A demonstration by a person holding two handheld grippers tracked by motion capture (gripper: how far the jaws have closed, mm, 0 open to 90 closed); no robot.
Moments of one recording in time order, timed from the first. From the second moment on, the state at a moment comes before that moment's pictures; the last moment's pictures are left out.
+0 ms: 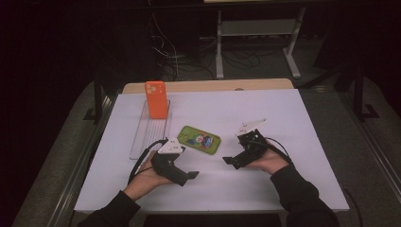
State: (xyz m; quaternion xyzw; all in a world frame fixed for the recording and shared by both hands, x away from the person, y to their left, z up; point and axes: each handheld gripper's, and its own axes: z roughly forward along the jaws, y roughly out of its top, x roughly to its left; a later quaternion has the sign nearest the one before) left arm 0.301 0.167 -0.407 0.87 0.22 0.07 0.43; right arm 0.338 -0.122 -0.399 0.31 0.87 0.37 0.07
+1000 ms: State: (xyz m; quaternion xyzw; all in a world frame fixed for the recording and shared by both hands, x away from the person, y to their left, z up) left arm 0.302 0.169 -0.406 0.87 0.24 0.06 0.43; right arm 0.414 -0.051 -0.415 0.26 0.91 0.31 0.05
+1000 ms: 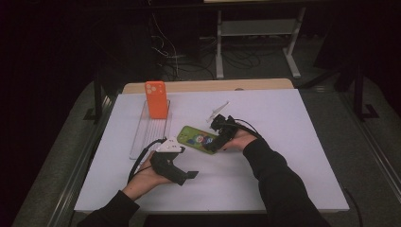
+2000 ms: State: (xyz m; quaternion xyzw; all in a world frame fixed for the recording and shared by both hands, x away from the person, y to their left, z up) left arm 0.303 0.171 -0.406 0.86 0.24 0.04 0.44; right arm 0.419 -0.029 -0.441 0.23 0.94 0.25 0.06
